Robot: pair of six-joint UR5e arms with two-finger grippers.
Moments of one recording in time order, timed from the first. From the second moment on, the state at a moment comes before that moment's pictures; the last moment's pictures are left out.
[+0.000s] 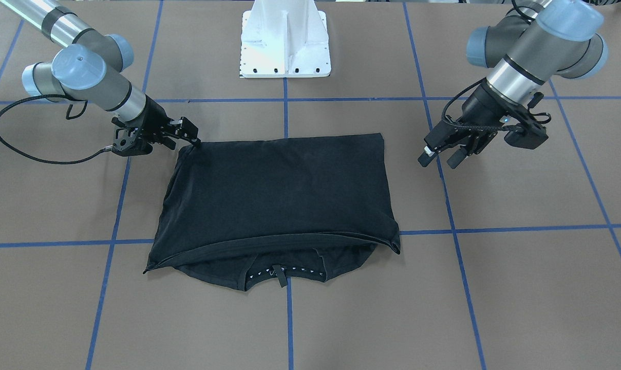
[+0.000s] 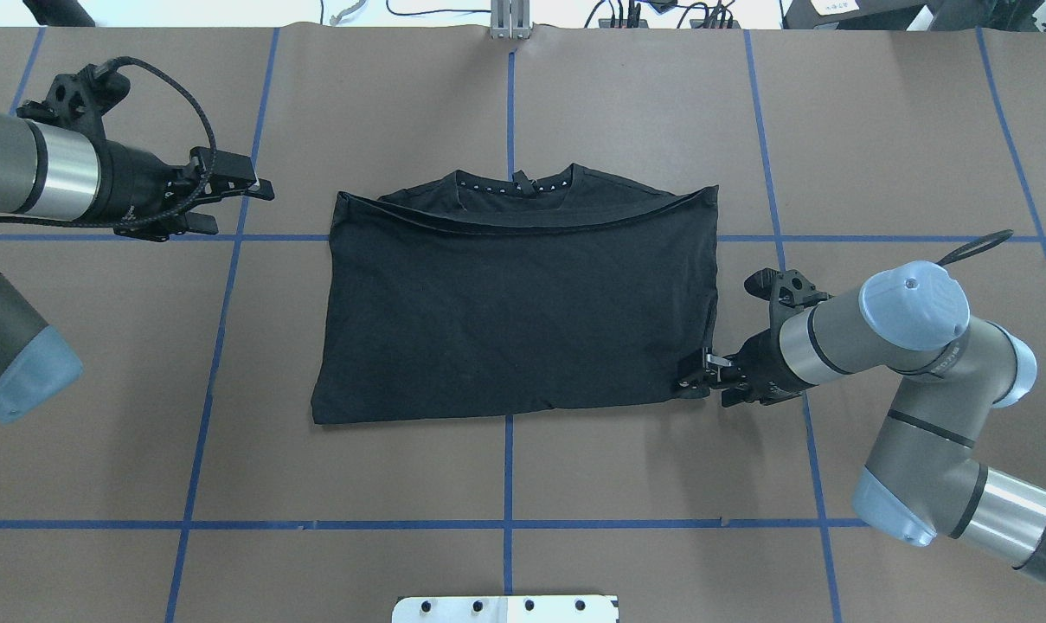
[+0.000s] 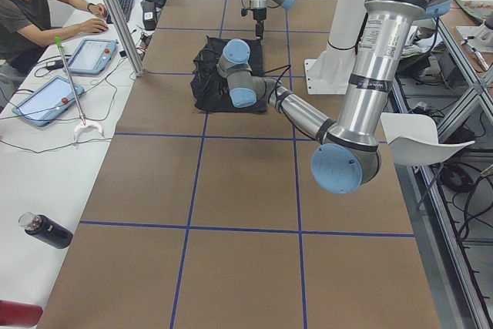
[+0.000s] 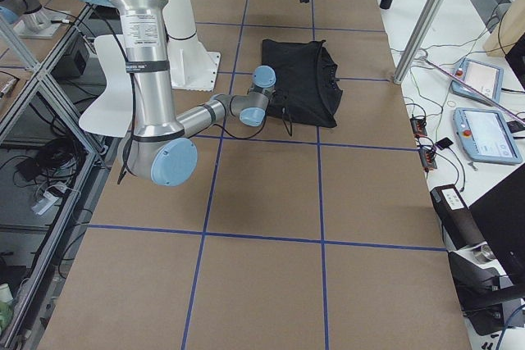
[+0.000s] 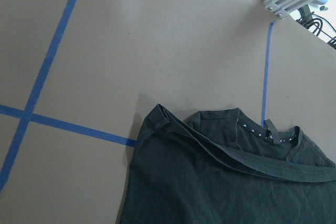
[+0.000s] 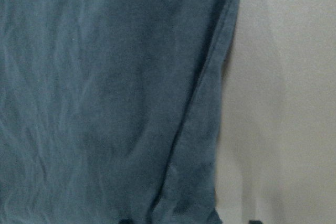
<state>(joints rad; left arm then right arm) -0.88 -1.80 -1.83 -2.31 -2.07 -1.49 0.57 -1.42 1.72 -0.81 2.11 1.46</state>
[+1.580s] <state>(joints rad) -0.88 -1.78 -1.83 -2.31 -2.06 -1.49 0.57 -1.43 1.75 -0.83 2.17 1.46</state>
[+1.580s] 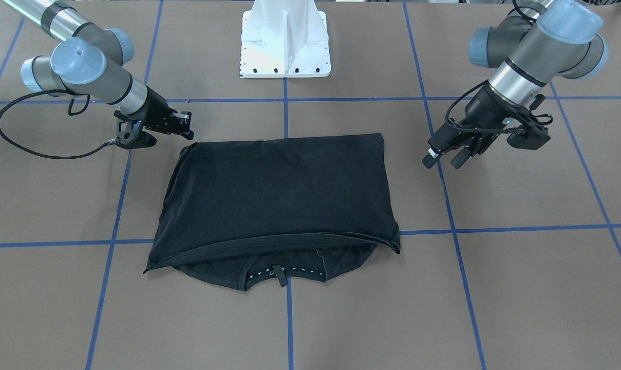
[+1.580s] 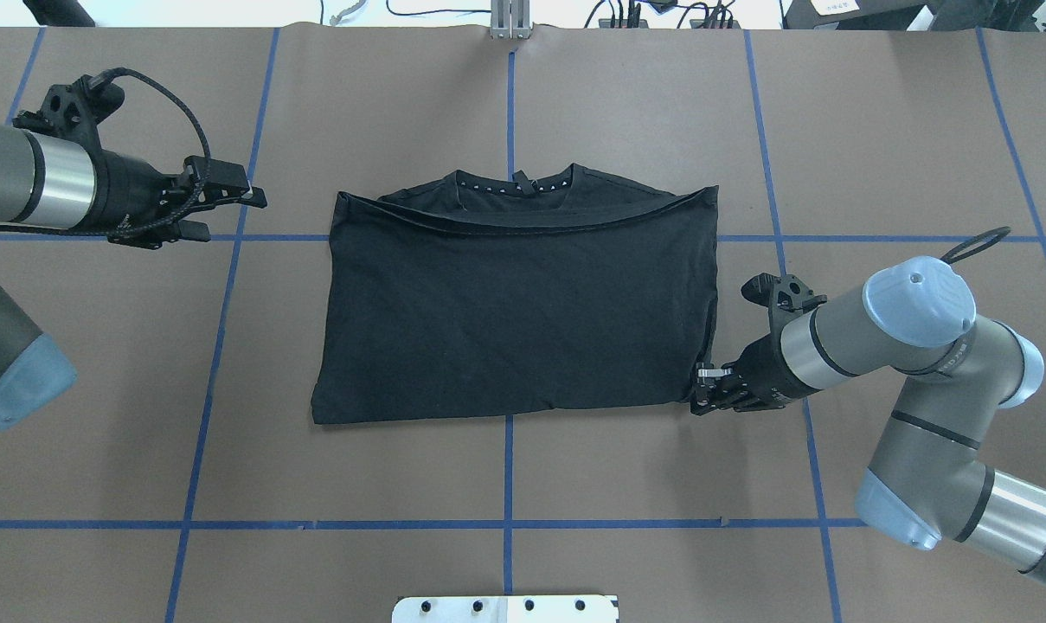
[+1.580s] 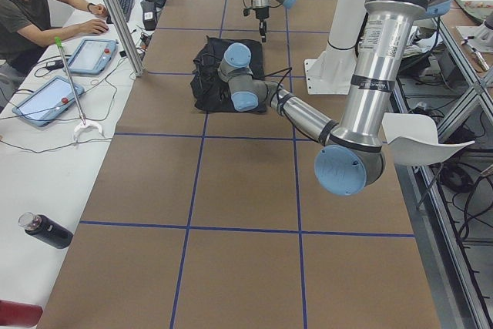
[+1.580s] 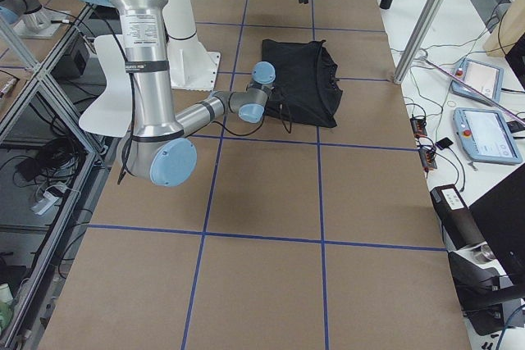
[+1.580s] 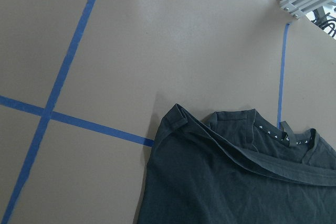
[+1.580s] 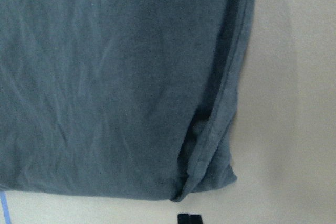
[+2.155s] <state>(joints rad) -0.88 -1.78 -1.83 -2.31 -2.06 -1.49 0.58 -1.42 1.74 -0.85 2.16 1.46</state>
